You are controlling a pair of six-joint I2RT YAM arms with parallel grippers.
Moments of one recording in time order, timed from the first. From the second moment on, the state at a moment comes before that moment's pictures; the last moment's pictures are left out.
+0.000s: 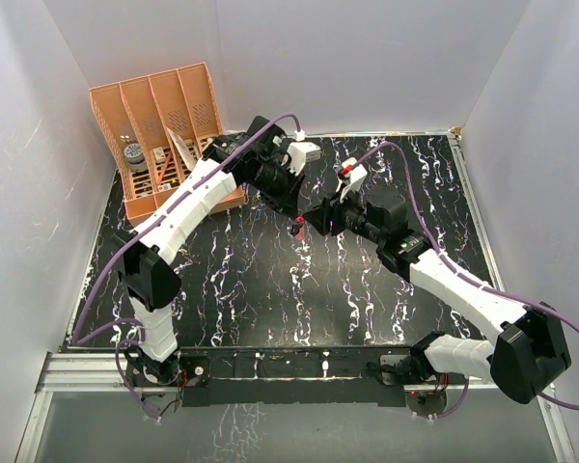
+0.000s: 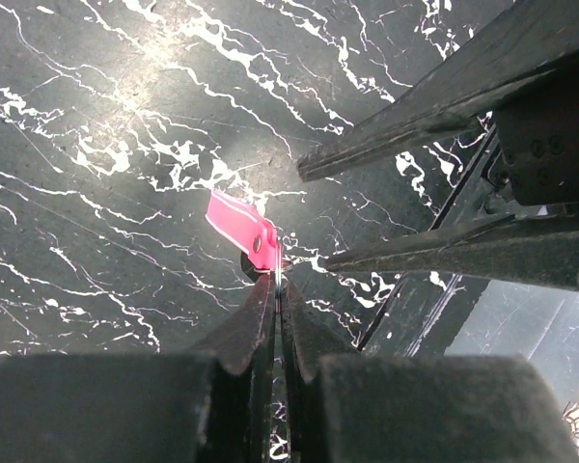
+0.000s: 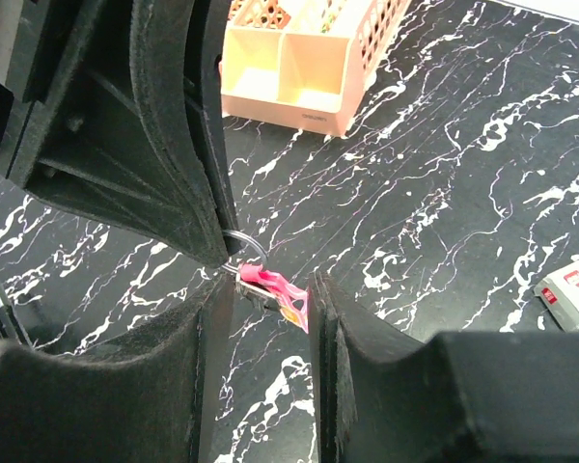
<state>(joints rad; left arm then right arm) -0.63 1.86 1.96 -1.12 0.47 0.11 0.55 1.17 0.83 0.15 -0.28 0.21</state>
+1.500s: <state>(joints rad) -0.63 1.81 1.82 -0.97 0.49 0.07 0.56 1.24 0.80 0.30 -0.26 0.29</state>
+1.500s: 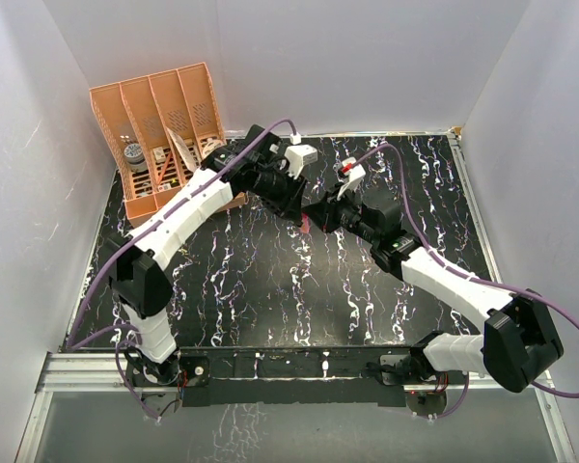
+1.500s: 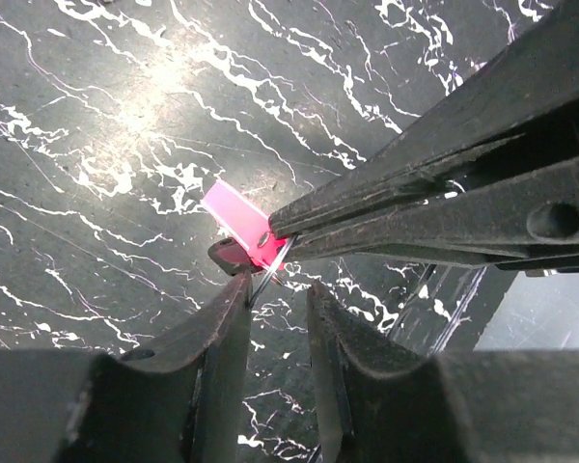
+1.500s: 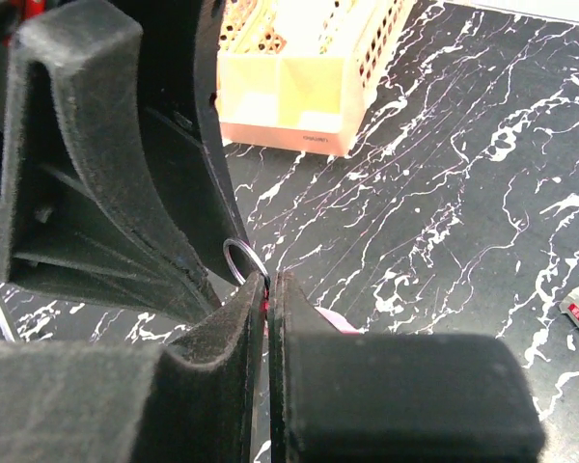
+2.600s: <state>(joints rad) -0.57 1.29 1.02 0.16 0.42 -0.14 0.56 1.14 0.75 0.38 -0.32 0.30</state>
